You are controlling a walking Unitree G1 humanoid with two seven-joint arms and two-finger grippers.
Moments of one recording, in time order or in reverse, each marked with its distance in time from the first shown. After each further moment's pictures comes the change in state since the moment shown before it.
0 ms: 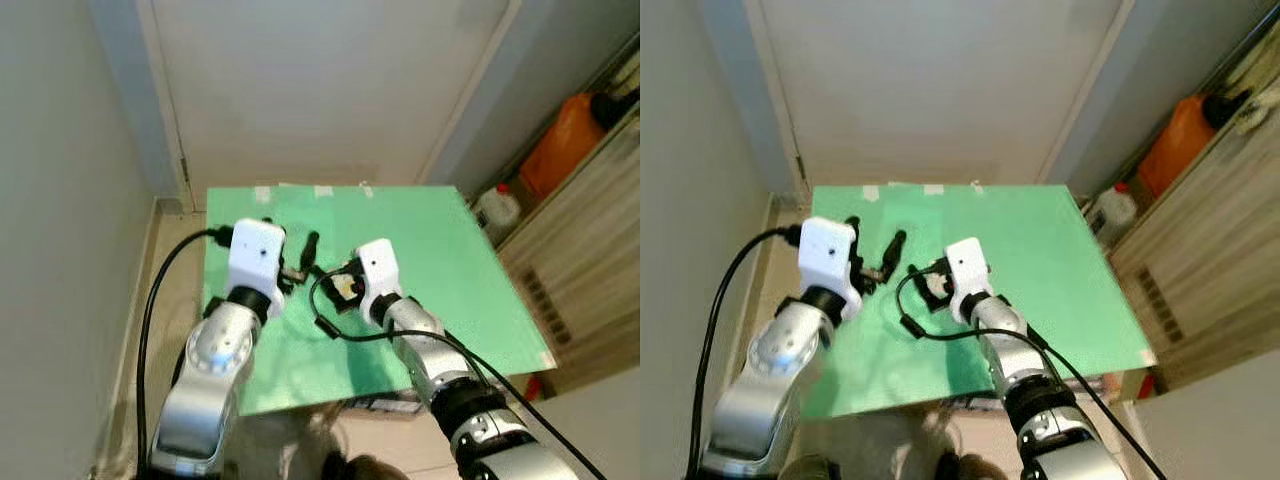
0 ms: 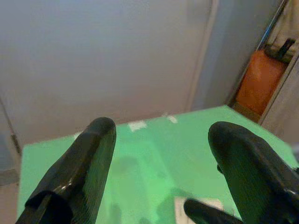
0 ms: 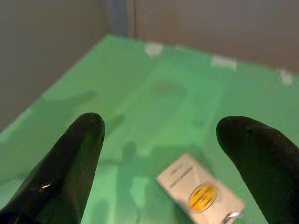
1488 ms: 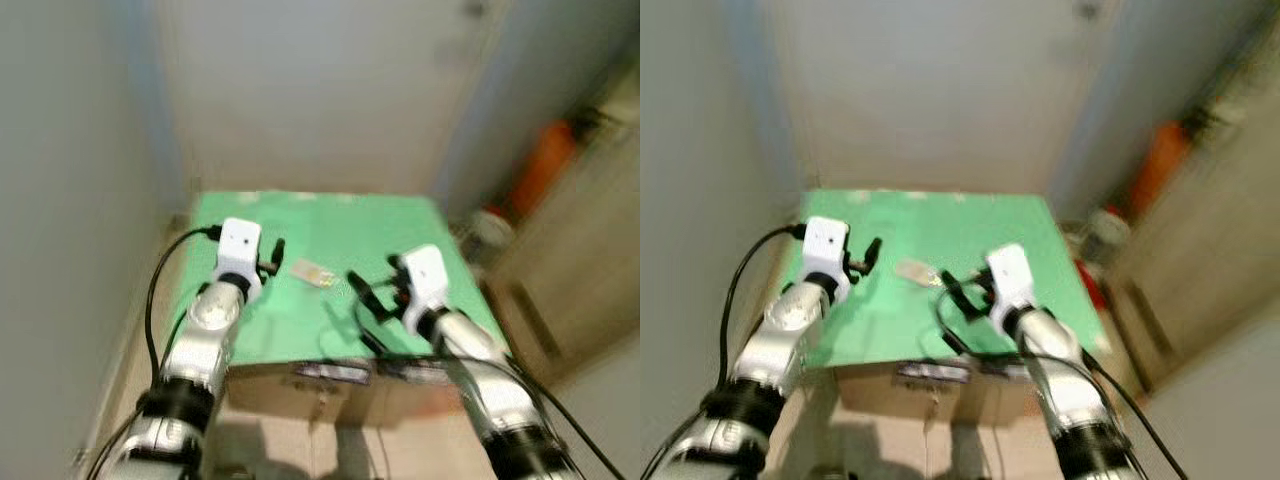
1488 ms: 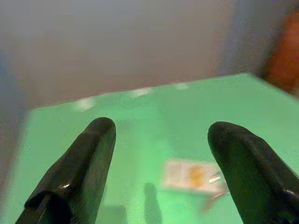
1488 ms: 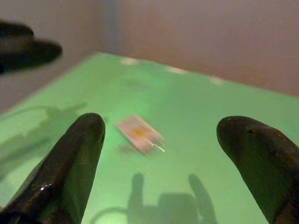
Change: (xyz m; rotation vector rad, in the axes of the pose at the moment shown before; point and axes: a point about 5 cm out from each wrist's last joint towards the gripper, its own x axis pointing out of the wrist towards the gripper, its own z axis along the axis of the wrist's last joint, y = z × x) left arm 0.052 0.054 -0.069 0.017 0.190 0.098; right arm -0.059 -0.031 0.002 0.002 -0.007 -0.049
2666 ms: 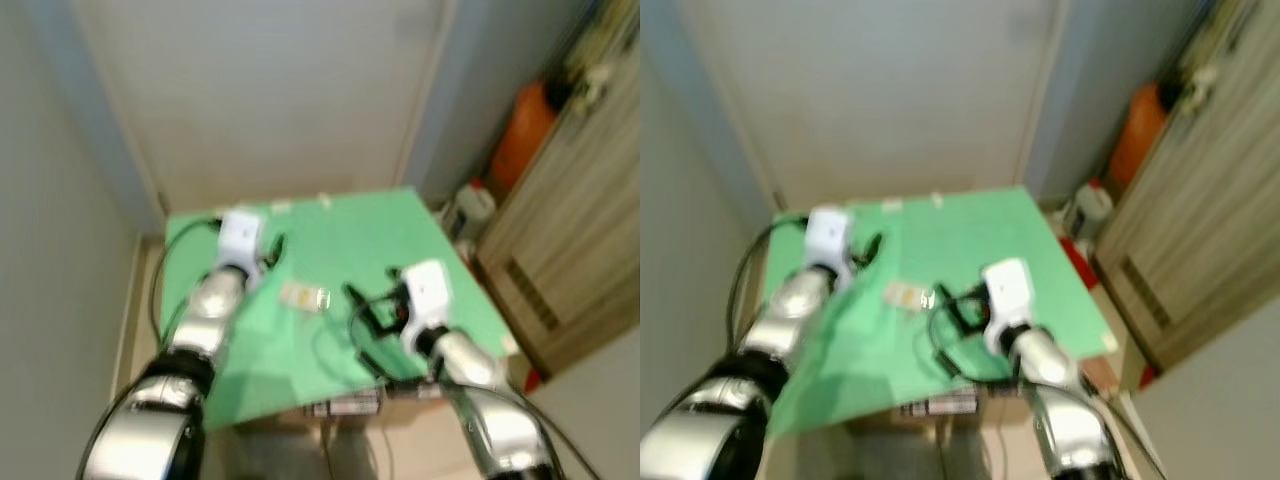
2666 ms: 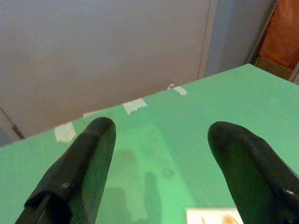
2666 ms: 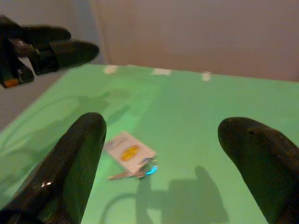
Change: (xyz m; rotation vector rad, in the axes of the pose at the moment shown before) left arm 0.015 0.007 -0.008 0.019 0.010 -0.028; right arm -0.016 0.025 0.004 0.023 0.004 -0.009
